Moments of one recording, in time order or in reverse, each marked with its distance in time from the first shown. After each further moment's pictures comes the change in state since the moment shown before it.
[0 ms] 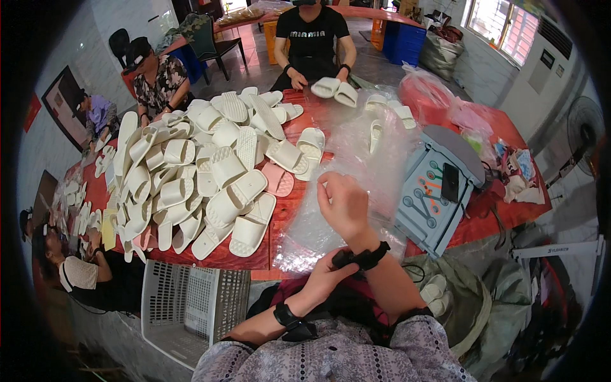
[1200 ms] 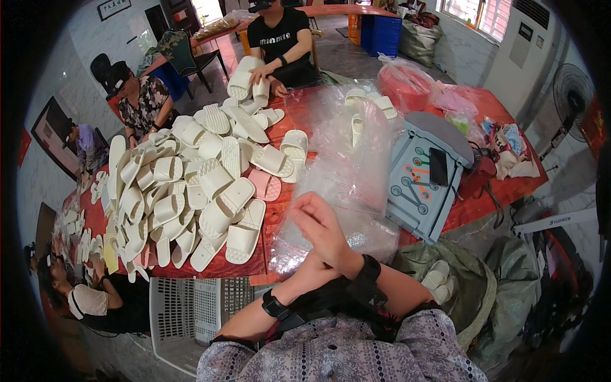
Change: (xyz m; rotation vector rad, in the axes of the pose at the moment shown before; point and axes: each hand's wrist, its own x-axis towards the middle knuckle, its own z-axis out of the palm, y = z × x) left_hand 0.014 0.013 -0.028 0.761 -0.342 0.072; right_hand -0.033 -0.045 -0.028 1.273 -0.267 0.646
